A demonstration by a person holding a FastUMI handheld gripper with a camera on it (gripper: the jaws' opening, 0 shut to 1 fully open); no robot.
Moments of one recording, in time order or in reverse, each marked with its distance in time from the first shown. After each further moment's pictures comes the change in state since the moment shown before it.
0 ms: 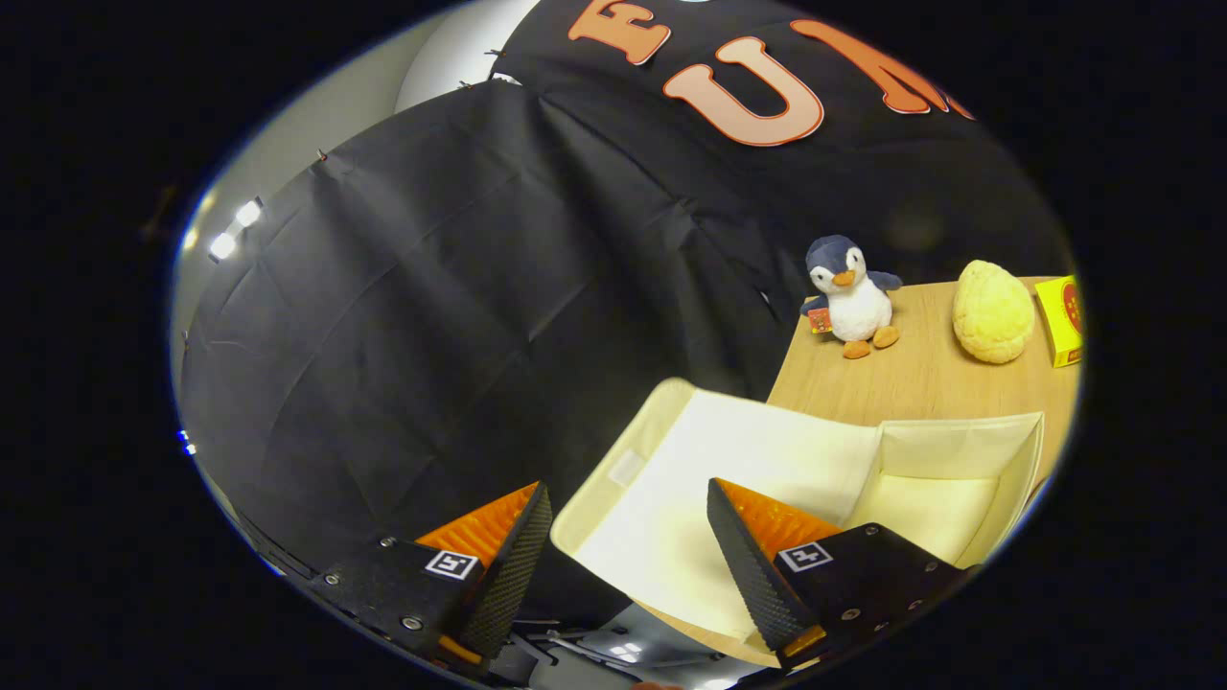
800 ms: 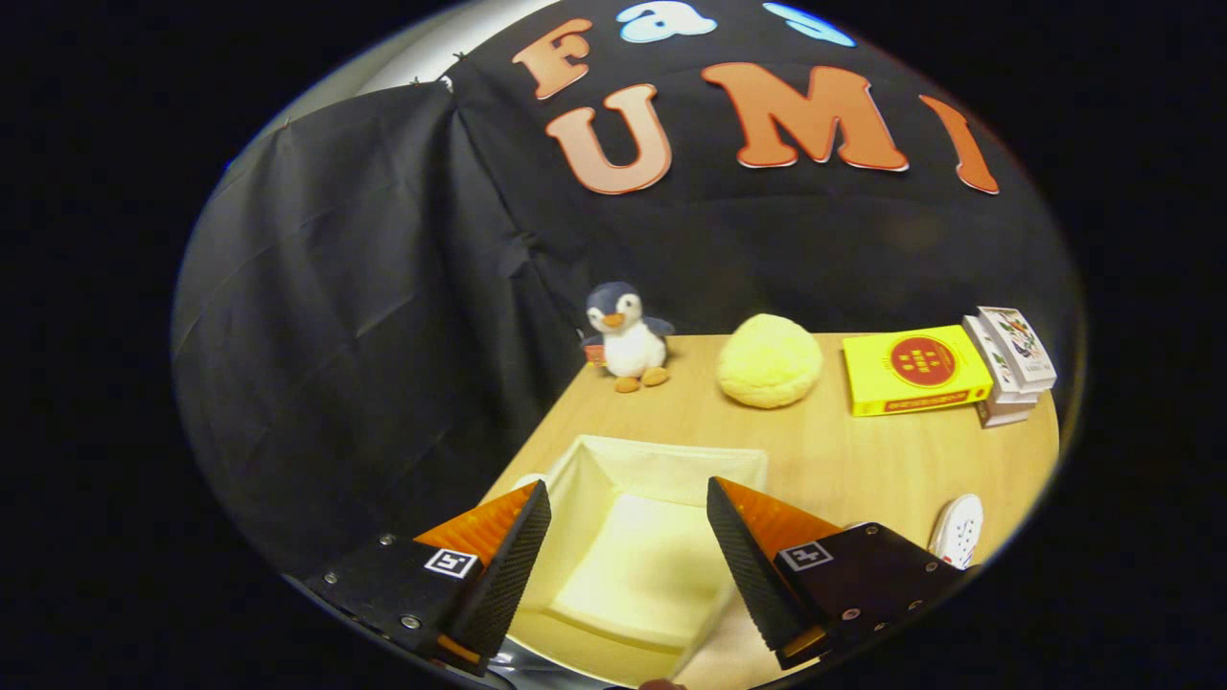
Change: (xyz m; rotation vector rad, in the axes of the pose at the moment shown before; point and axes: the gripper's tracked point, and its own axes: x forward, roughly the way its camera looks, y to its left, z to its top) arm -0.144 -0.220 0.002 -0.113 -0.122 -0.521
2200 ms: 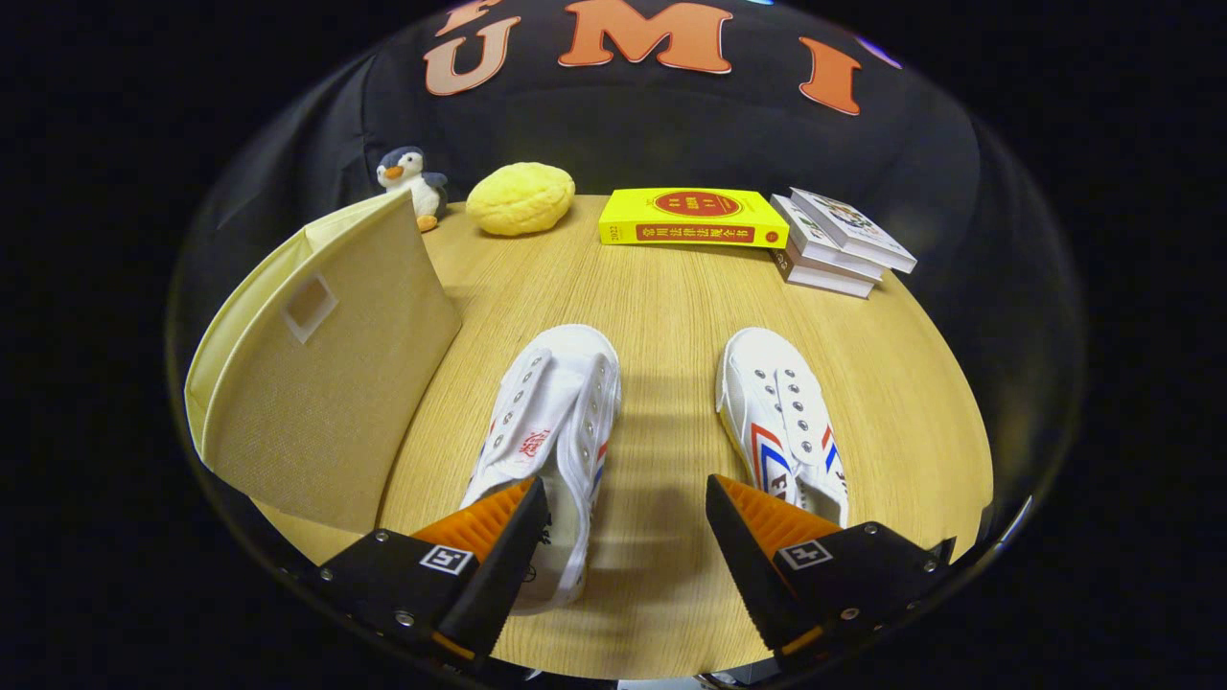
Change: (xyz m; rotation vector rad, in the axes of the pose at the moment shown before) arm -0.038 -0.218 -0.196 -0.067 0.250 -0.405
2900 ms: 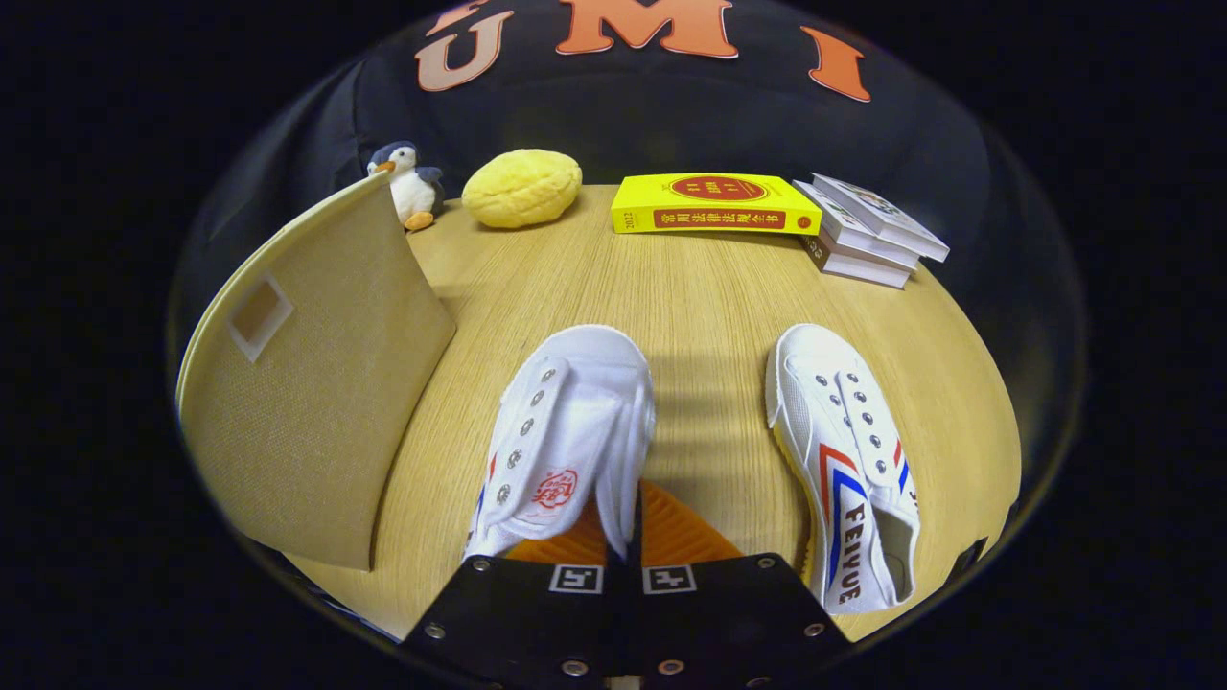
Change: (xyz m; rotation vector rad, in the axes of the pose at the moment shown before) arm 0.042 0.022 0.010 0.032 -0.040 0.057
